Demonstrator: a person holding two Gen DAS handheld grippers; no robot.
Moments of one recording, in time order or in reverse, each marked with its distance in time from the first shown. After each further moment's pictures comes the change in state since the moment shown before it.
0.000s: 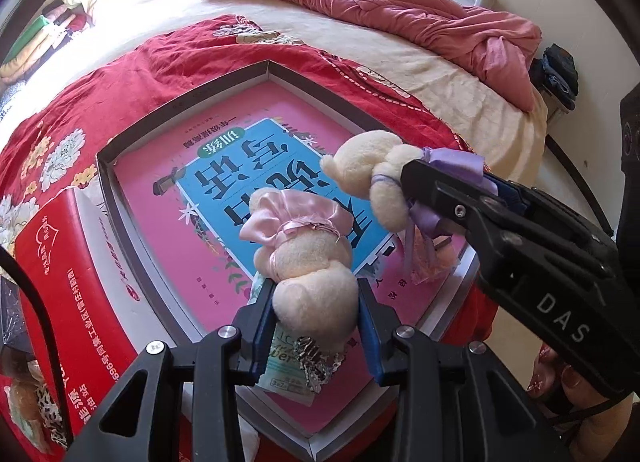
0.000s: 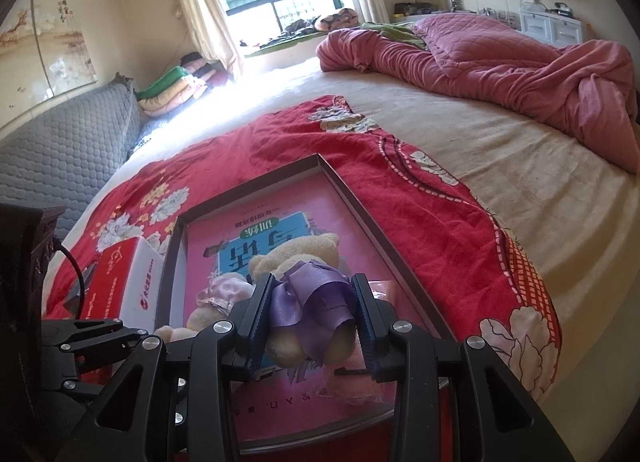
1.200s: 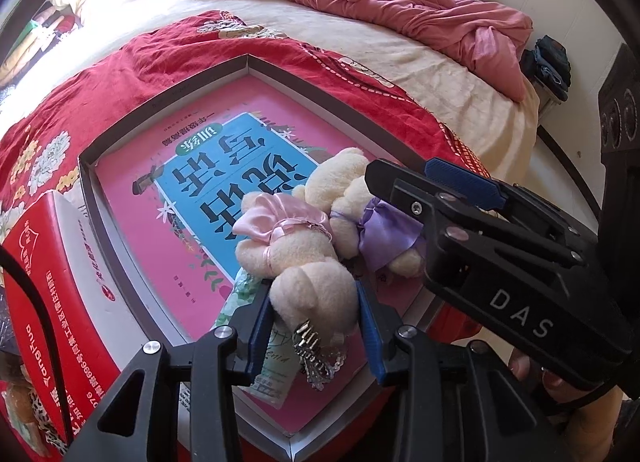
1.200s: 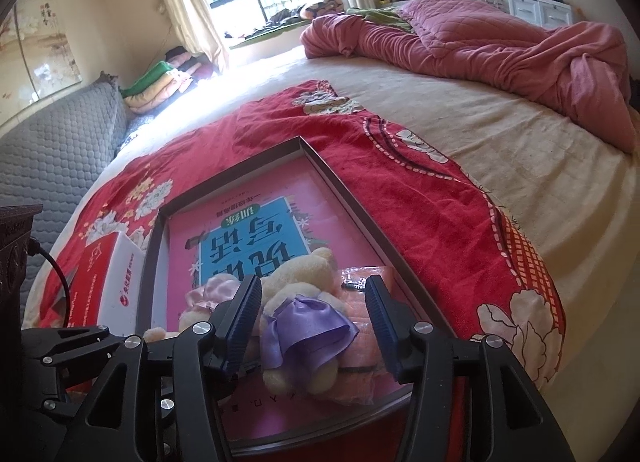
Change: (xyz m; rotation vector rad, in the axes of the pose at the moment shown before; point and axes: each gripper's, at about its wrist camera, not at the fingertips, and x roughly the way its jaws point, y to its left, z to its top) left arm 0.006 -0.012 0.001 0.022 0.024 -0.024; right arm 0.008 -0.009 -0.003 0.043 0.021 -0.032
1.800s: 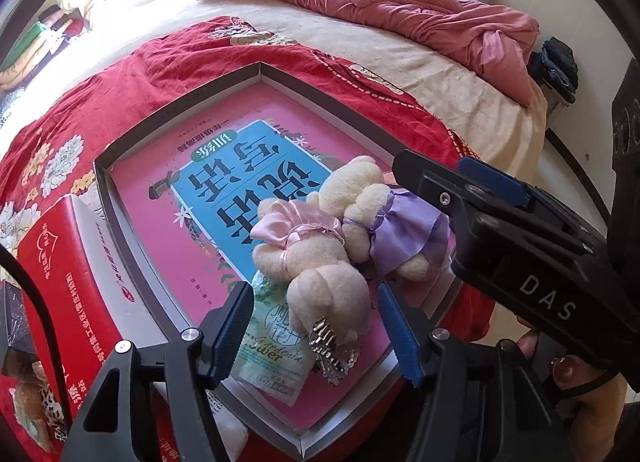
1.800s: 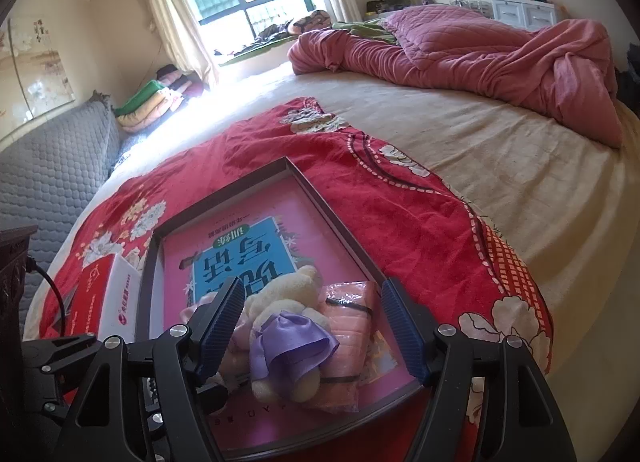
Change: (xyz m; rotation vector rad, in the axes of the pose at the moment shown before) left arm -0.009 0.003 0.001 -0.008 -0.016 0.040; right arm -0.010 -0.007 0.004 0.028 -0.055 -0.026
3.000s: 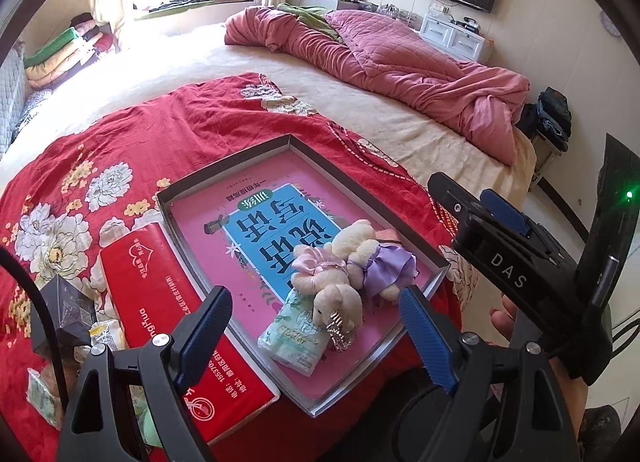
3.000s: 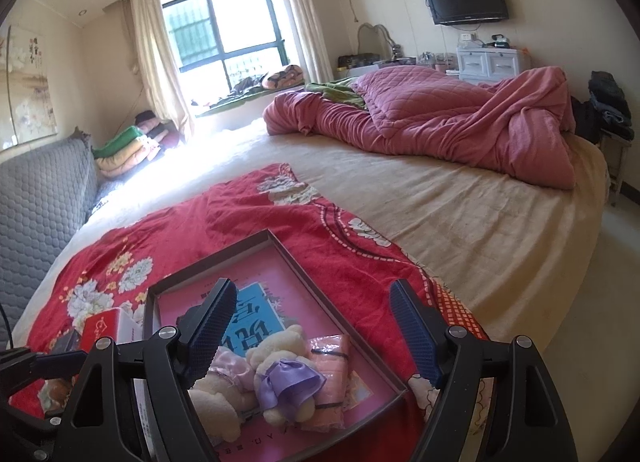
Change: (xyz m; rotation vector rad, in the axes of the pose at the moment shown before) left arm -0.093 0.016 -0.009 -0.069 -0.190 -0.009; right arm -0.061 0.017 0.016 0.019 -0.216 -0.142
